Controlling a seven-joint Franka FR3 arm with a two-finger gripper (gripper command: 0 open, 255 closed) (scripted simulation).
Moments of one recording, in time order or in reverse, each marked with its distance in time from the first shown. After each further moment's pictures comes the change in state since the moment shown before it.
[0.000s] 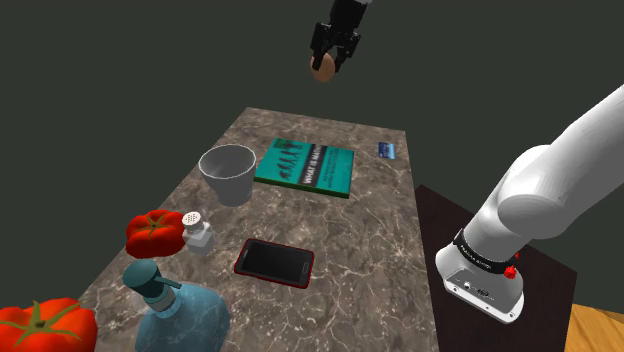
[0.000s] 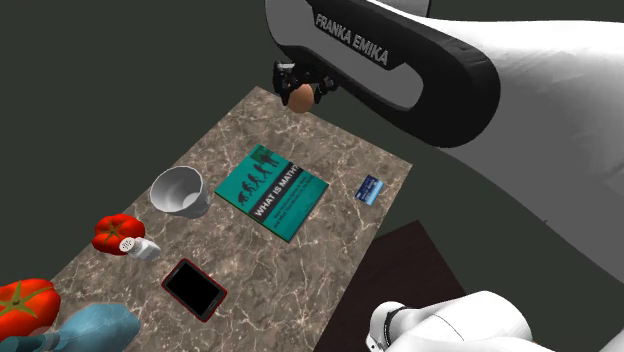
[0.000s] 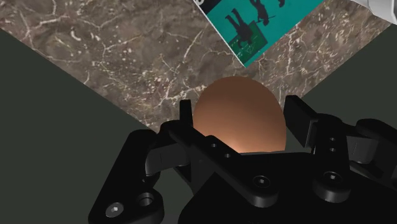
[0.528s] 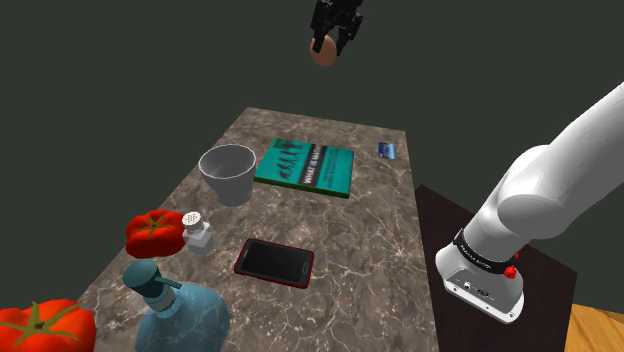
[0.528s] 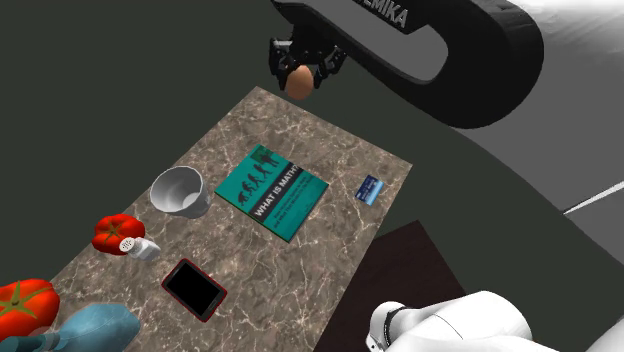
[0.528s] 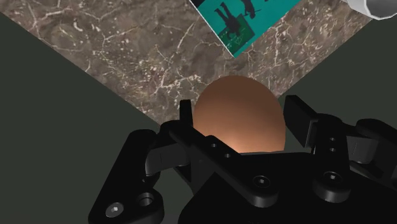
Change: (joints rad) arm -0.001 0.013 -0.002 0.122 -0.008 -0.107 0.023
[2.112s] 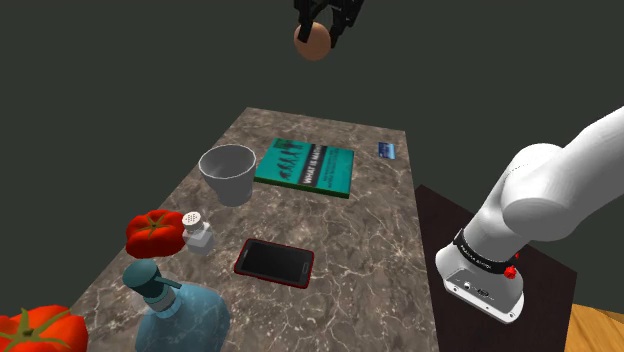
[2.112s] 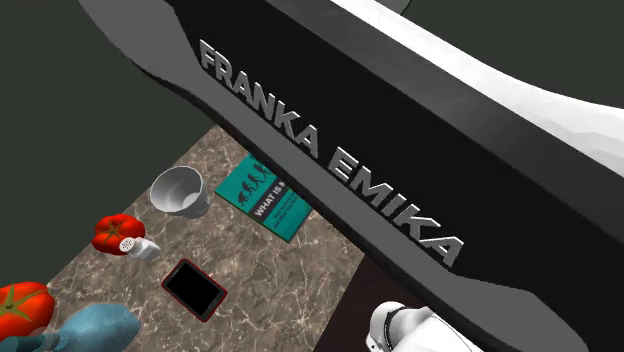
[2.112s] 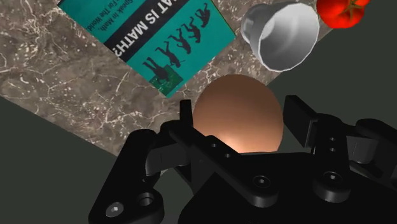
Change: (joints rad) arm 0.090 -0.172 0.173 -0.021 0.001 -0.094 0.284
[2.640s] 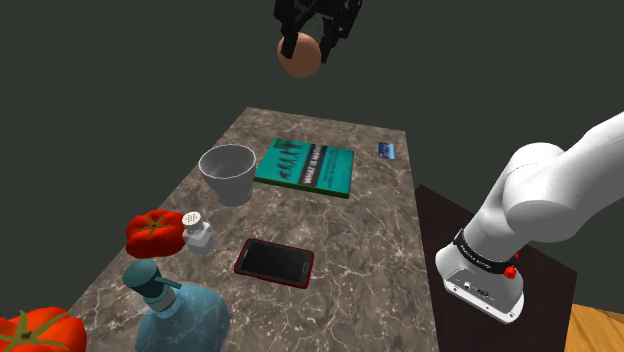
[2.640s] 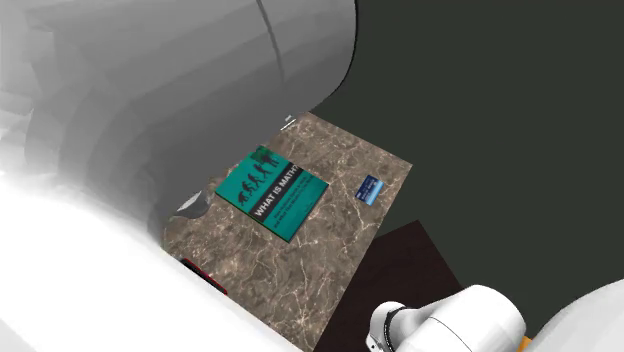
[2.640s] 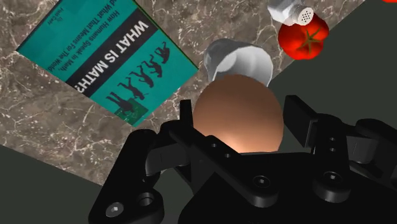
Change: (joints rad) arm 0.055 -0.057 0.135 -0.037 0.019 0.018 0.182
